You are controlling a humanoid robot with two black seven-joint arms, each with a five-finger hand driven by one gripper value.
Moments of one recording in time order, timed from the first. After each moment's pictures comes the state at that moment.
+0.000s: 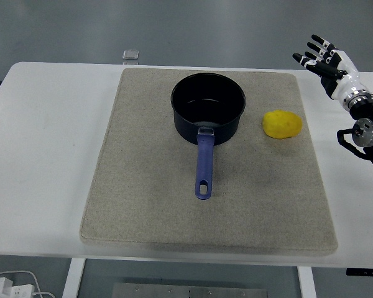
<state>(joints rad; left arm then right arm) 0.00 0.00 -0.05 -0.17 -0.06 0.07 0.03 1.03 -0.24 0.29 0.39 -0.01 0.13 0.36</state>
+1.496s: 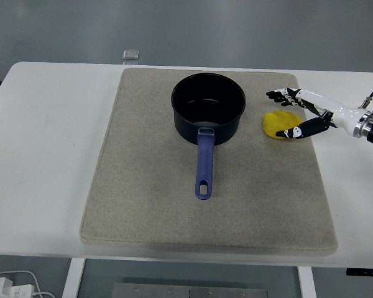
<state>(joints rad) 0.00 0.00 -0.05 -0.18 -0.06 0.07 0.03 0.99 -0.52 0.14 0.77 -0.91 0.18 0.56</state>
